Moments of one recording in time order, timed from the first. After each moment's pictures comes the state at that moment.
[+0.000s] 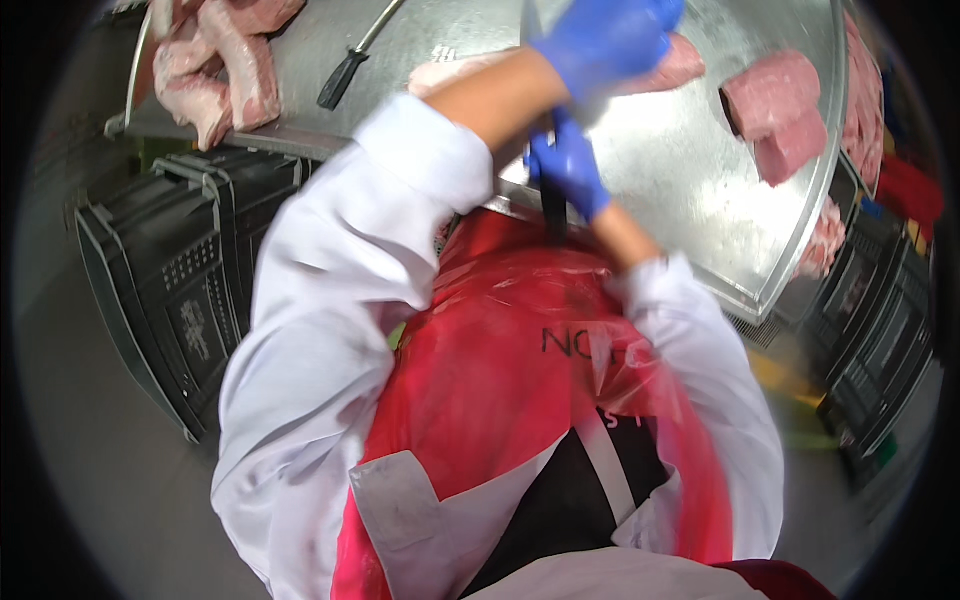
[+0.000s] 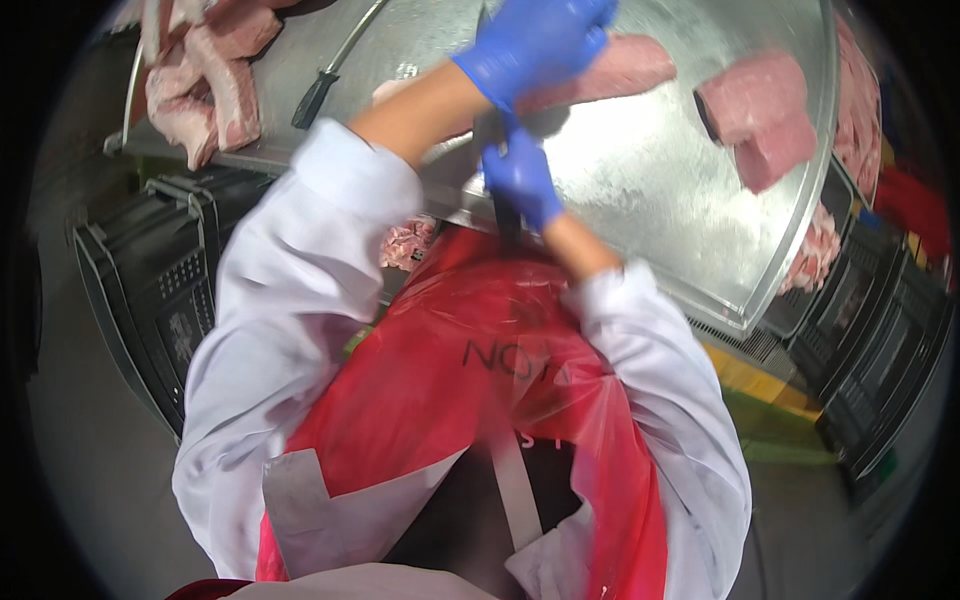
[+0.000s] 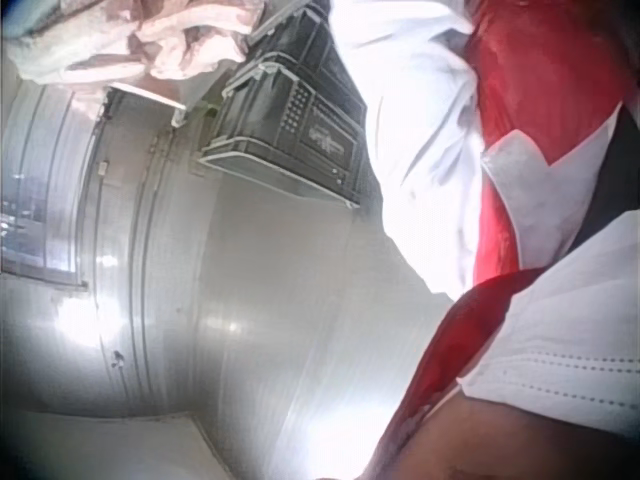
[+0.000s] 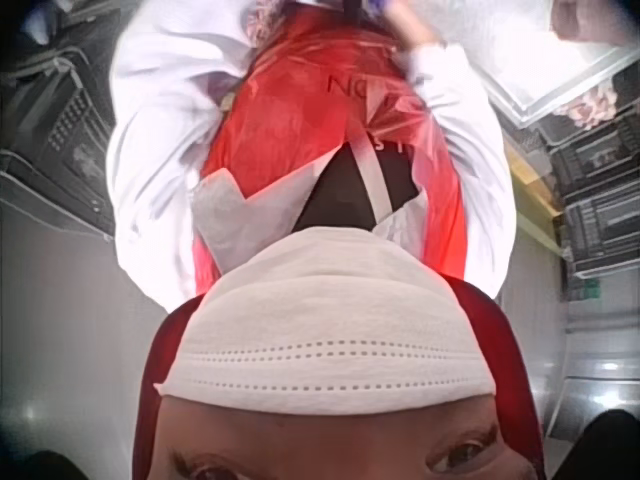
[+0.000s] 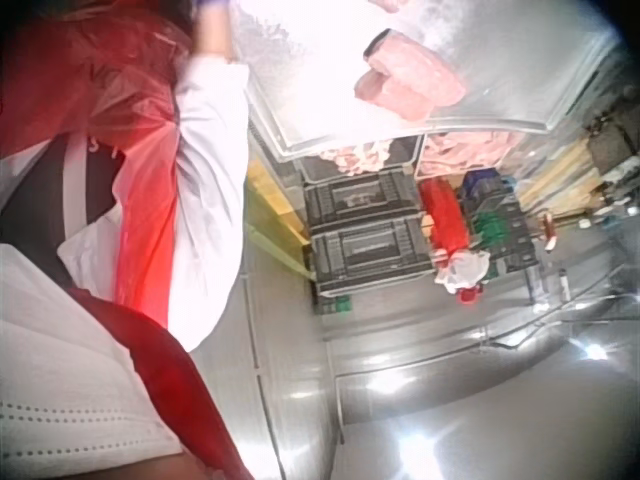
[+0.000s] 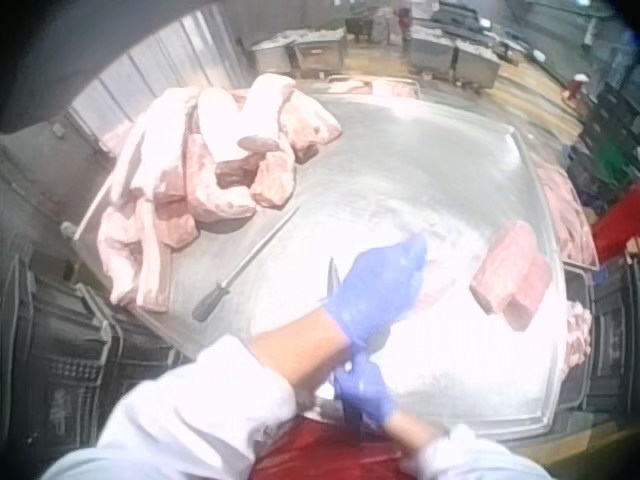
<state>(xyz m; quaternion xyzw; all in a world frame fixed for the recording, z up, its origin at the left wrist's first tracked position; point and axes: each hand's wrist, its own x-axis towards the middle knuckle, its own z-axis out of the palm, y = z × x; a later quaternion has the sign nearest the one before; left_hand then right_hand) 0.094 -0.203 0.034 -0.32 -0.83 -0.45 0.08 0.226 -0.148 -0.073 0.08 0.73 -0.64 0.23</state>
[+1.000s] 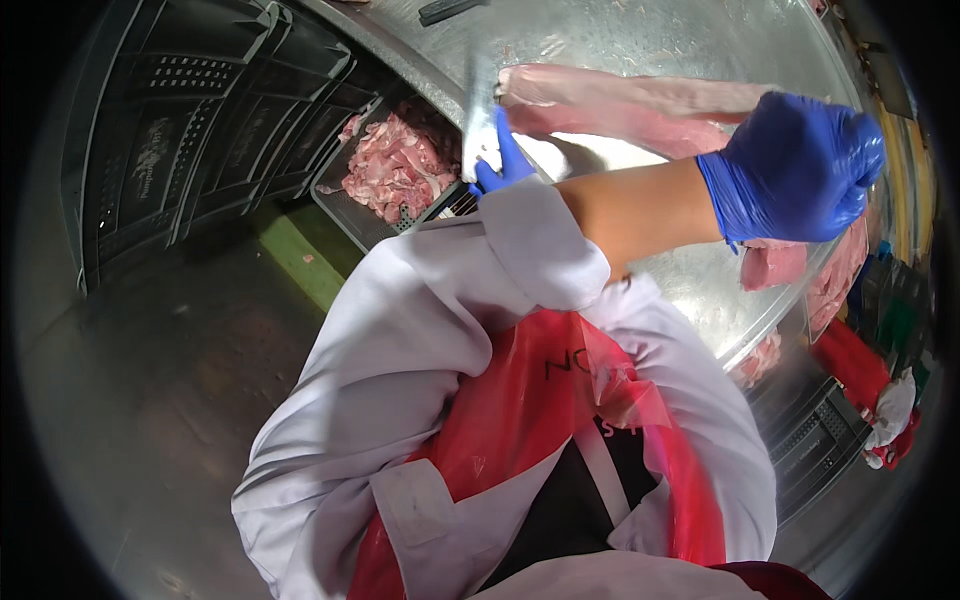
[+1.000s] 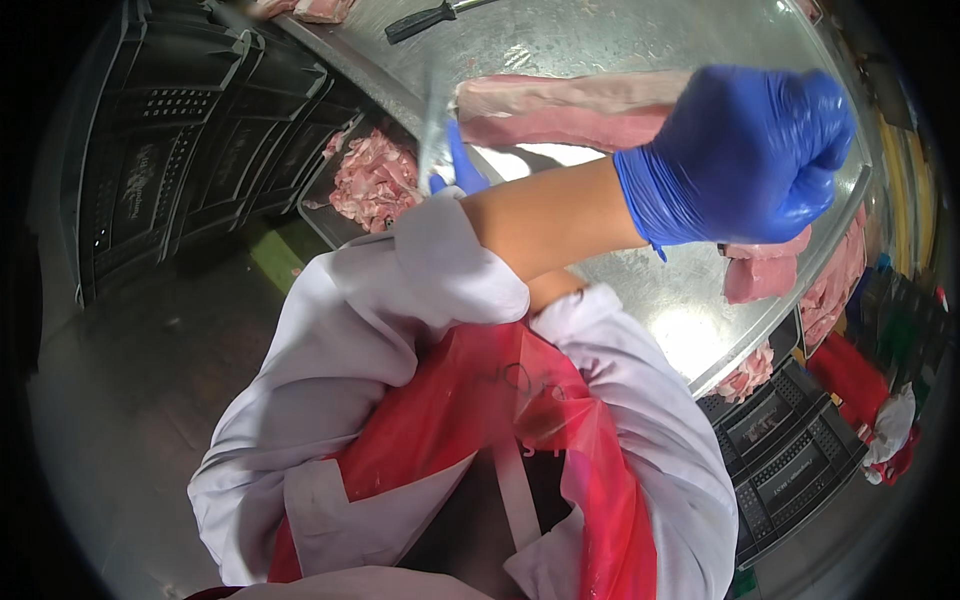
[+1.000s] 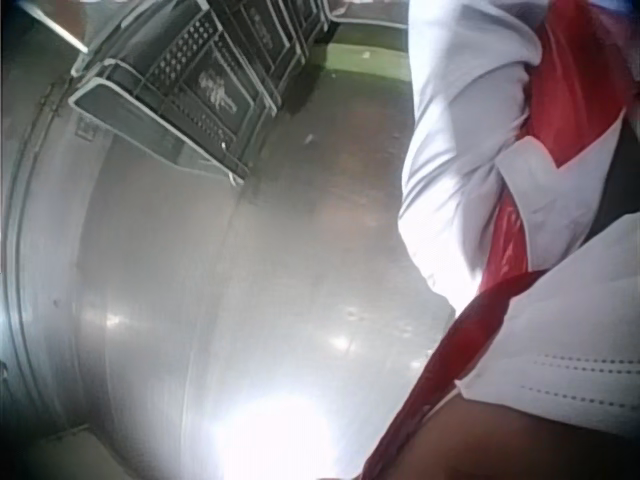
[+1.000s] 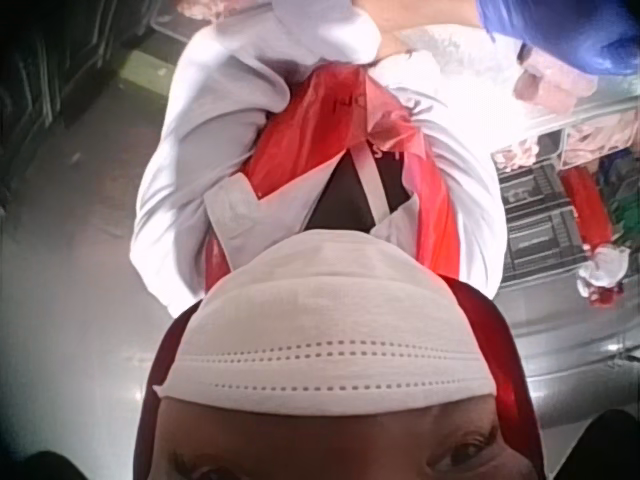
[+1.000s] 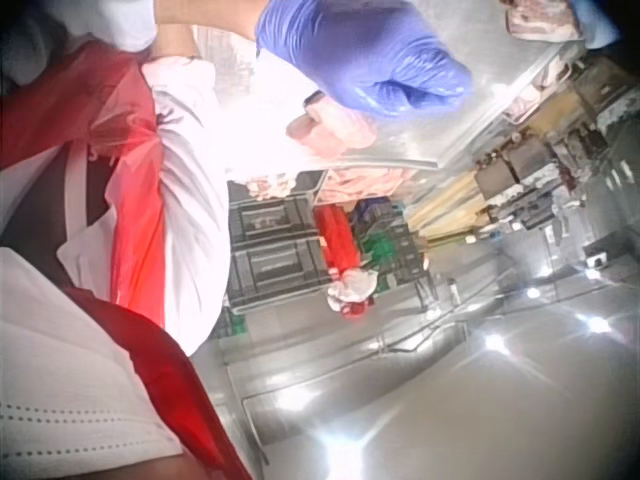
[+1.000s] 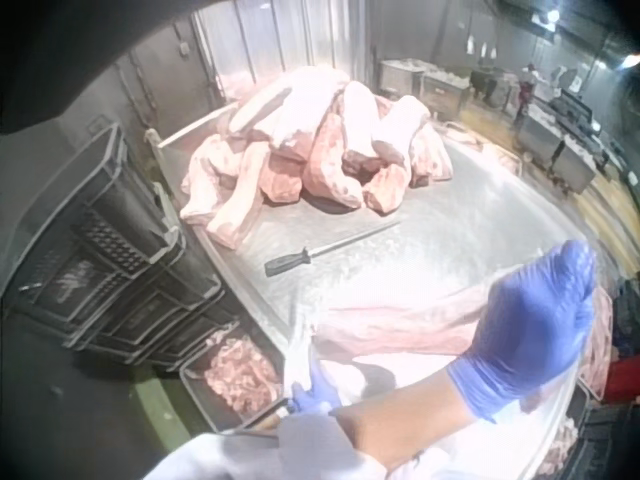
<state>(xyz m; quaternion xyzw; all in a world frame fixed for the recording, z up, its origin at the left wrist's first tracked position) 0.161 -0.179 0.135 -0.15 -0.65 -0.55 0.51 0.309 -0.257 -0.102 -0.14 0.66 -0.65 0.35</state>
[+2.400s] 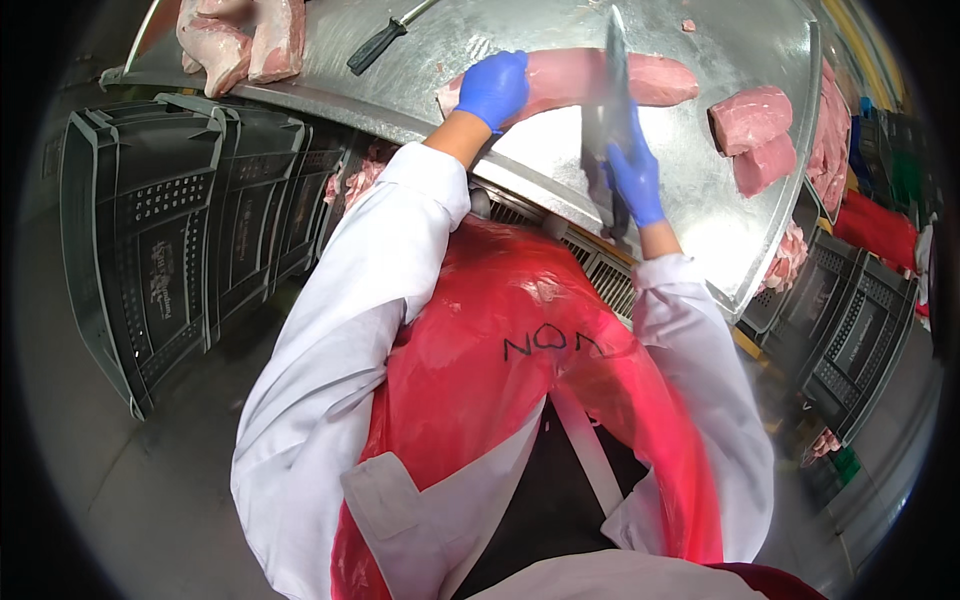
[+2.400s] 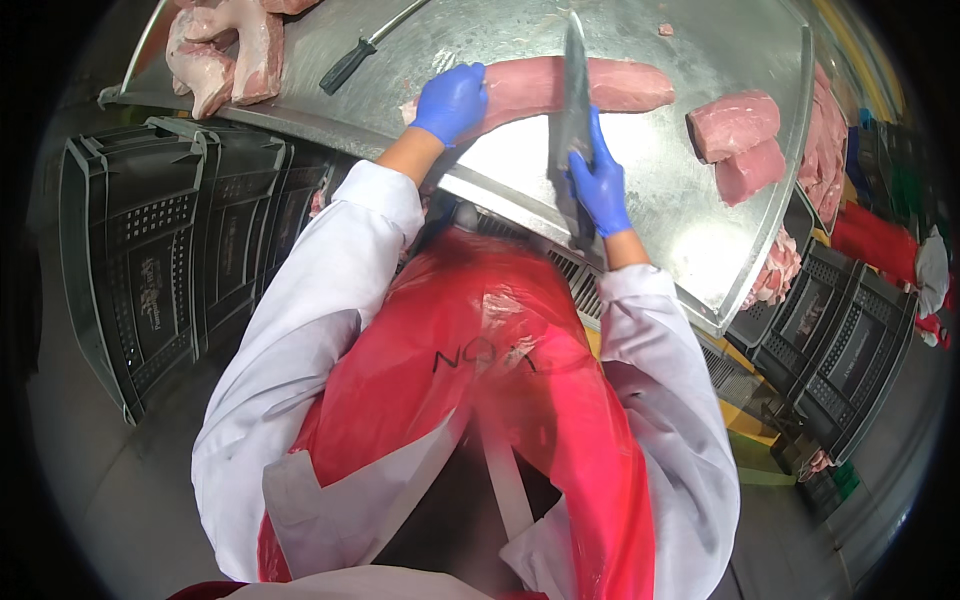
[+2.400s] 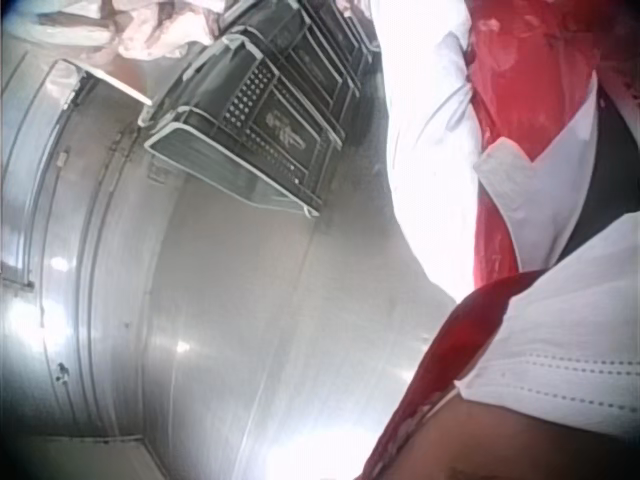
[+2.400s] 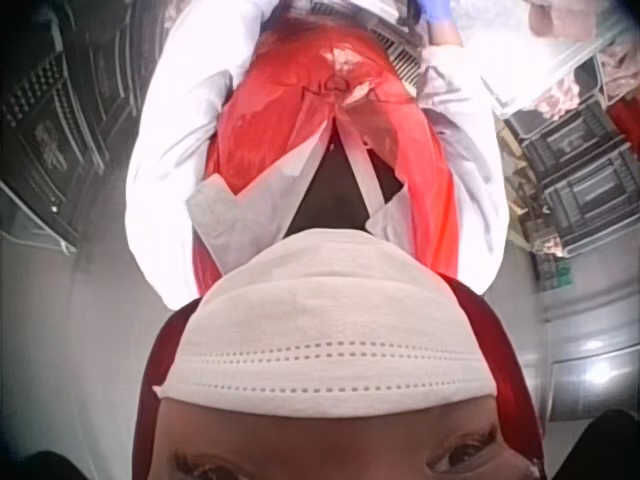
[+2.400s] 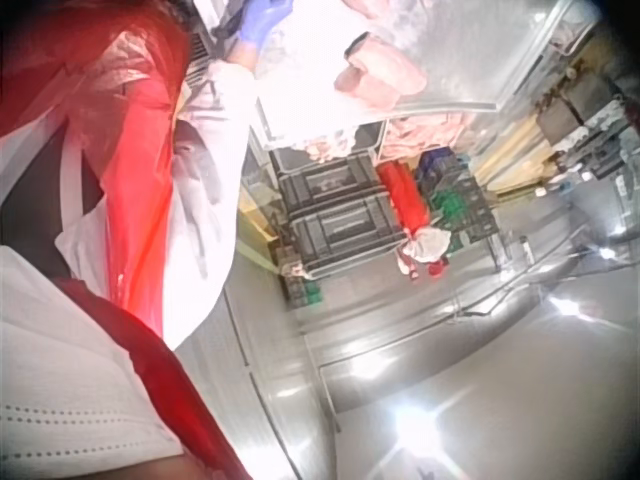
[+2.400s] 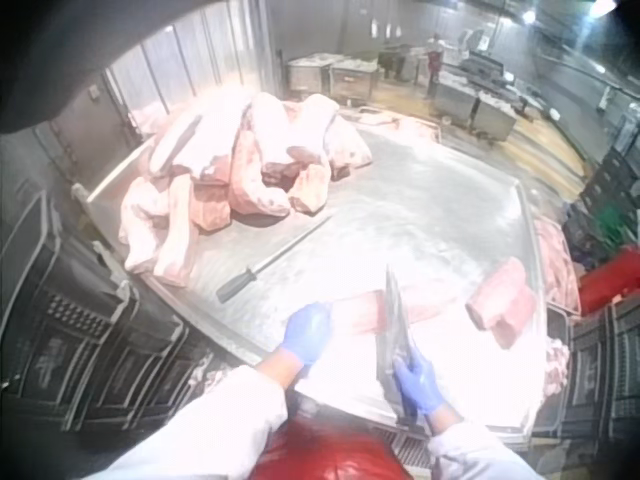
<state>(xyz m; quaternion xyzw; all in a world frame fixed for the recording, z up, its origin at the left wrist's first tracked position) 0.176 -0.345 -0.100 -0.07 -0.96 -0.26 0.04 0.259 -0.076 -0.066 -0.03 0.86 -0.51 0.09</state>
